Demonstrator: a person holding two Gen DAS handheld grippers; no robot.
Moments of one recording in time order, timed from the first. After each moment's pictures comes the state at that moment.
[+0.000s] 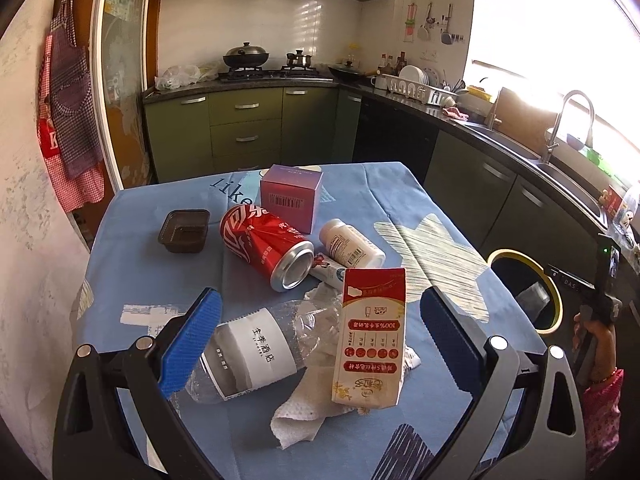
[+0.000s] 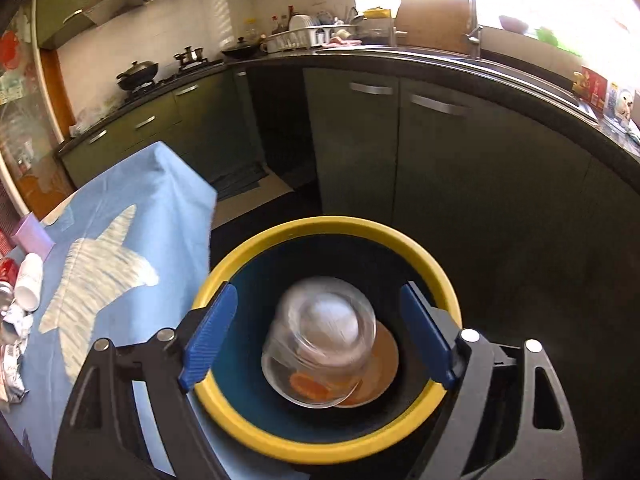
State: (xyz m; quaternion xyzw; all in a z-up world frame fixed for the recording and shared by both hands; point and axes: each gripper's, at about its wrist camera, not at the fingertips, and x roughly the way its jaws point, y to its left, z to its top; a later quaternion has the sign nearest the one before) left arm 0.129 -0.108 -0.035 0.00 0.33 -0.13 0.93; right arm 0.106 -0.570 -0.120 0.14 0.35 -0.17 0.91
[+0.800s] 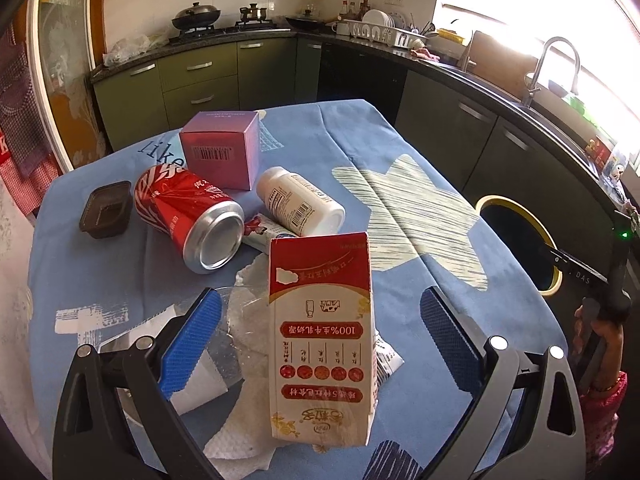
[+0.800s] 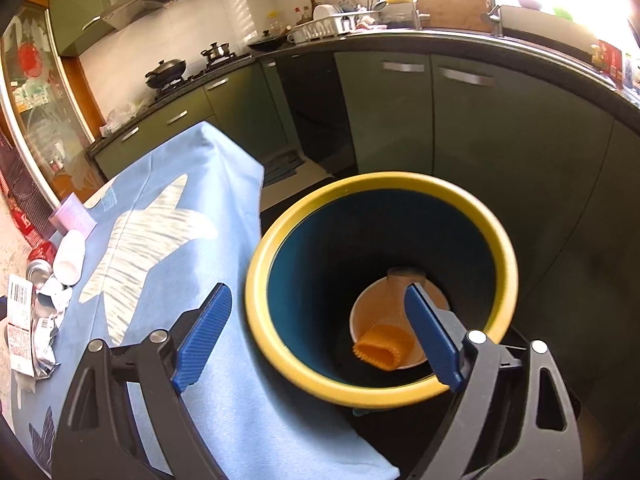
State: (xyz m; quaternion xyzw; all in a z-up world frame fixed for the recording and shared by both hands) left arm 0.183 -0.162 -0.090 0.04 0.41 -0.20 0.89; right arm 0.081 -0.535 -0.137 0.17 0.36 -0.09 0.91
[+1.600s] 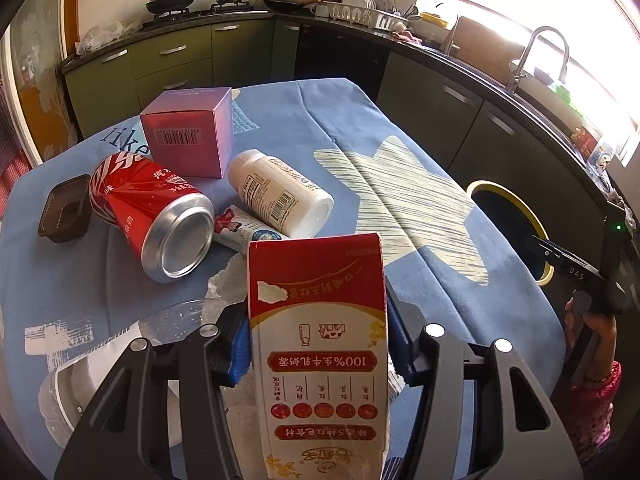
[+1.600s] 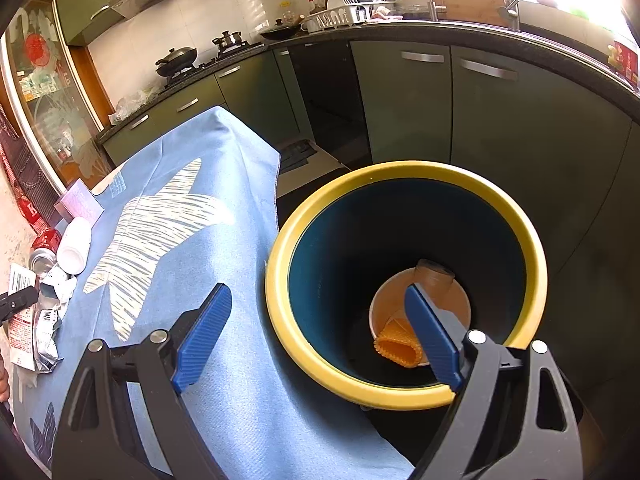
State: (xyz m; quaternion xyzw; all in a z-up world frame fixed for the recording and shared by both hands) left arm 0.209 -0.170 -0.111 0.04 0.44 -0.24 0.87; right arm 0.095 -0.524 -0.141 0.17 0.37 -0.07 0.91
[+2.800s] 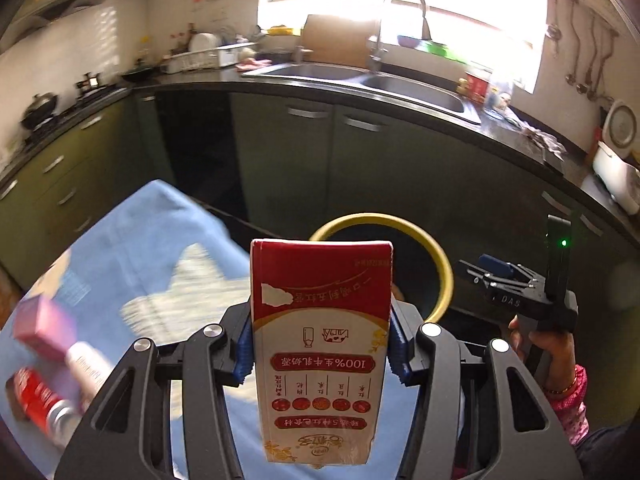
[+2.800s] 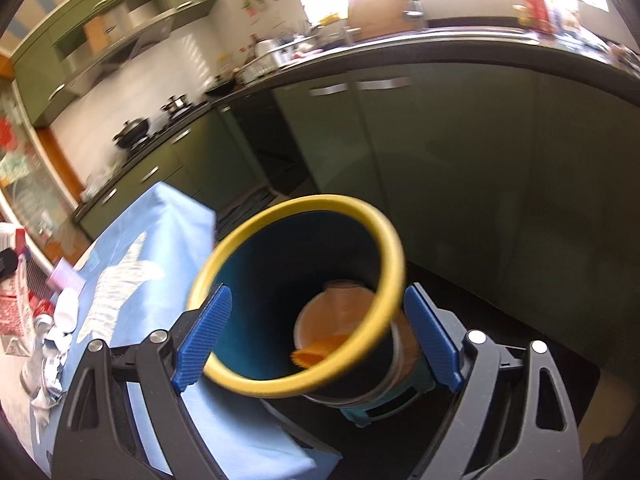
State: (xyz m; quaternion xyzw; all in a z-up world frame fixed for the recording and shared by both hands) left arm 0.169 -0.390 -0.022 0.15 0.35 -0.43 0.82; right arm 0.009 -0.622 -0.140 0.26 0.29 -0.17 0.90
